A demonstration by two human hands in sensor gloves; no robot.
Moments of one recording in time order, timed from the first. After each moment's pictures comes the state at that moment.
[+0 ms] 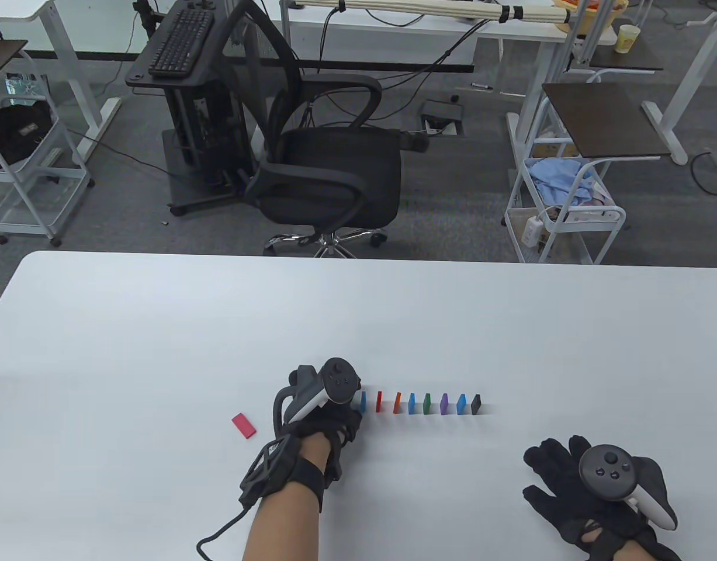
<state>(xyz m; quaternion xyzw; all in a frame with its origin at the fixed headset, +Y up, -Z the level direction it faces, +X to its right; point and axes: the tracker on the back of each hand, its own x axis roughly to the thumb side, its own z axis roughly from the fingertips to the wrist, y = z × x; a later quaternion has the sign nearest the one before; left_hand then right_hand) -0.088 -0.760 -0.393 -0.15 -0.08 0.16 0.97 0.327 -0.755 -0.263 0.08 0.19 0.94 0.27</state>
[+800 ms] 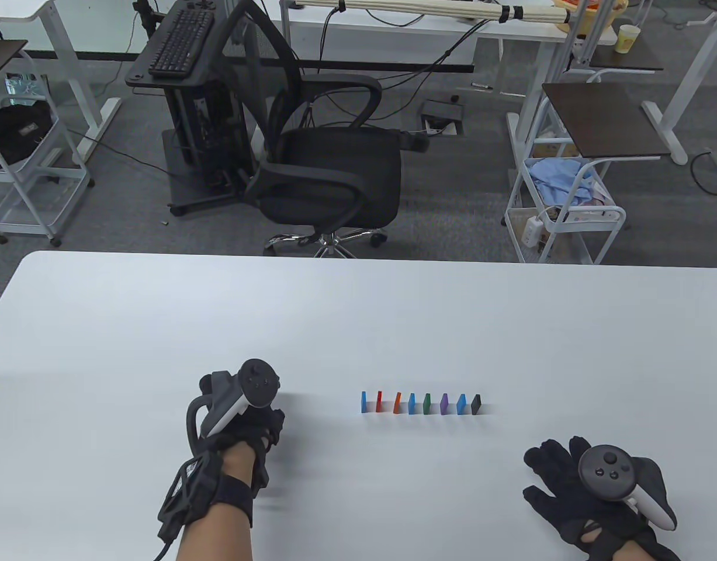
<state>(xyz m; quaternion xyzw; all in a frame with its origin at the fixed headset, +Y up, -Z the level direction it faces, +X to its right) -0.205 -0.725 -0.360 -0.13 0.04 0.13 0.98 0.327 -0.756 -0.262 0.07 0.19 0.94 0.26</state>
